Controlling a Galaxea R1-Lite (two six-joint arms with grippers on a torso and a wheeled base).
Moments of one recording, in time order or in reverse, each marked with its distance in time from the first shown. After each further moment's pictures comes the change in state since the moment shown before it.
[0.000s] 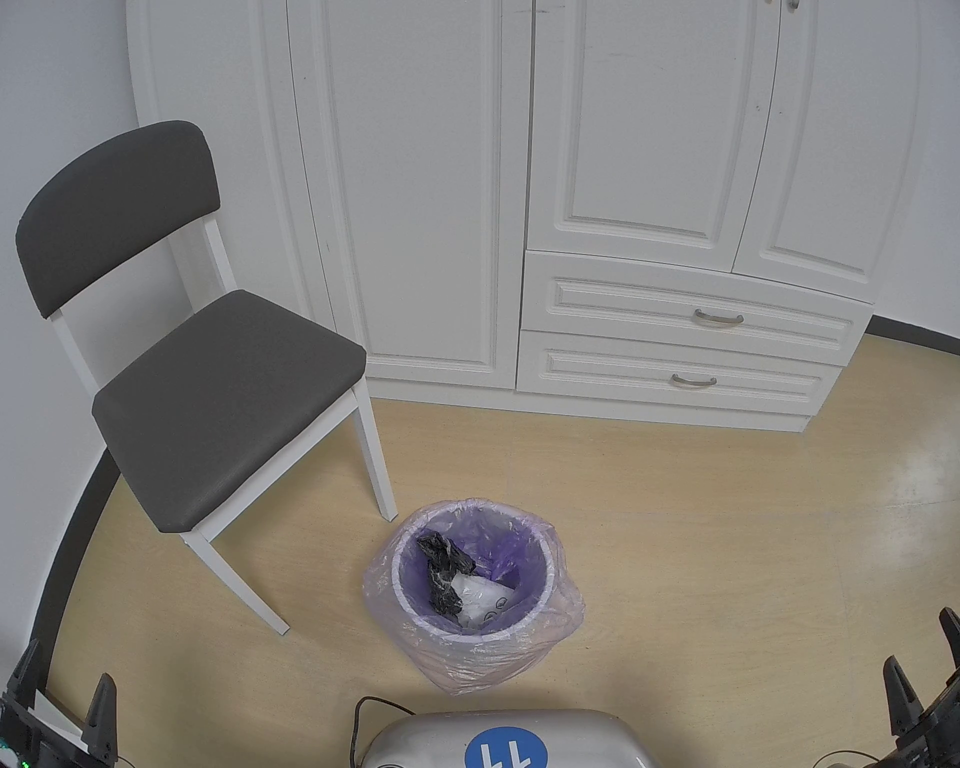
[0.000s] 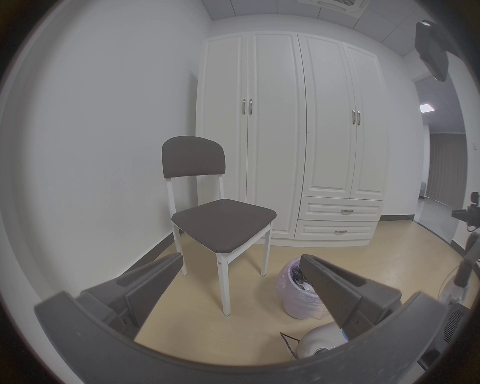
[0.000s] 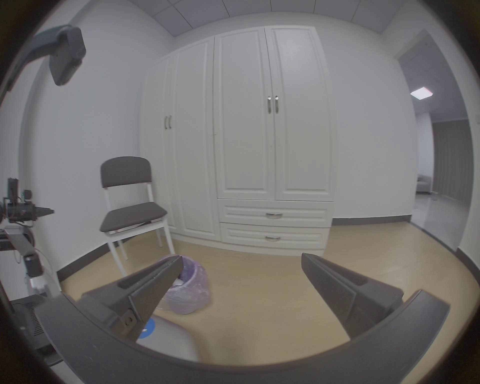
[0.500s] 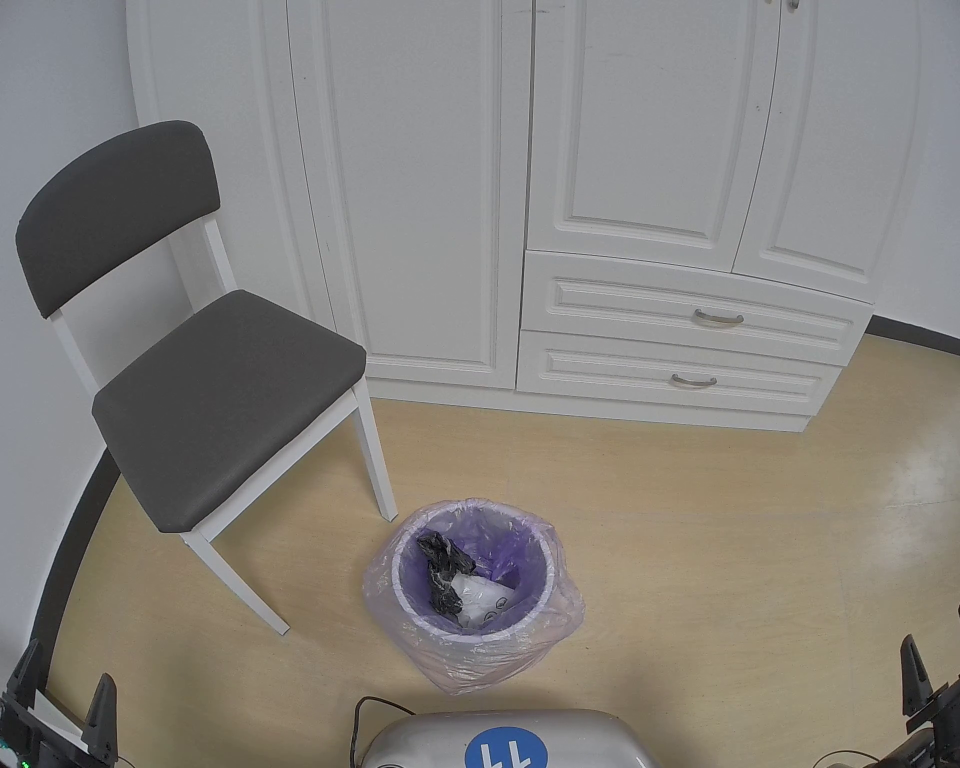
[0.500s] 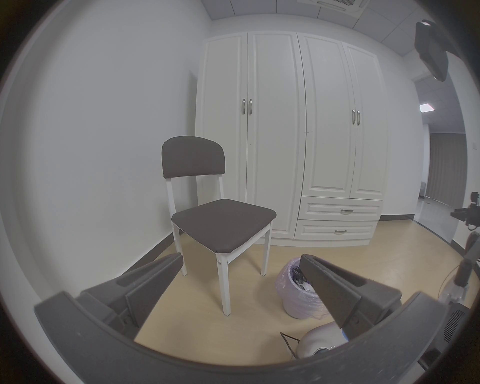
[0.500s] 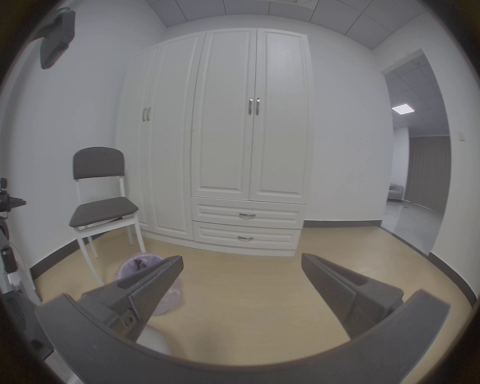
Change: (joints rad) left arm 0.000 0.001 0.000 0.000 0.000 0.001; right arm 0.001 0.001 0.000 -0.004 -0.179 -0.051
